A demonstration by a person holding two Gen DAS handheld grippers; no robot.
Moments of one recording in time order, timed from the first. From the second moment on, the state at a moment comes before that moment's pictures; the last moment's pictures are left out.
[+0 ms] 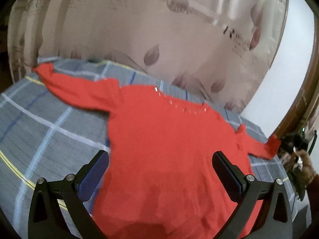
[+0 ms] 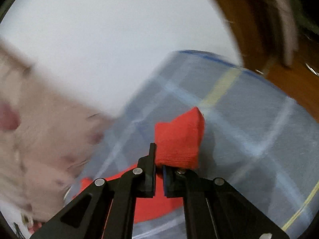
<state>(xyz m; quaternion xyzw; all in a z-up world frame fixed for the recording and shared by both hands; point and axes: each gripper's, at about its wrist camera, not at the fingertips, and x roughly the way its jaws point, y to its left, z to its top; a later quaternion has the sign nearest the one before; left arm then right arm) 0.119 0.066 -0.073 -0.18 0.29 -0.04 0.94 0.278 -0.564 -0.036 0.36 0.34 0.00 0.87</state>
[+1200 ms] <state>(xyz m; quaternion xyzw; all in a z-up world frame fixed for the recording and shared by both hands) 0.118 0.204 -0.093 -0.26 0.31 -0.01 0.92 0.289 -0.056 -0.092 0.11 0.45 0.34 0.82</state>
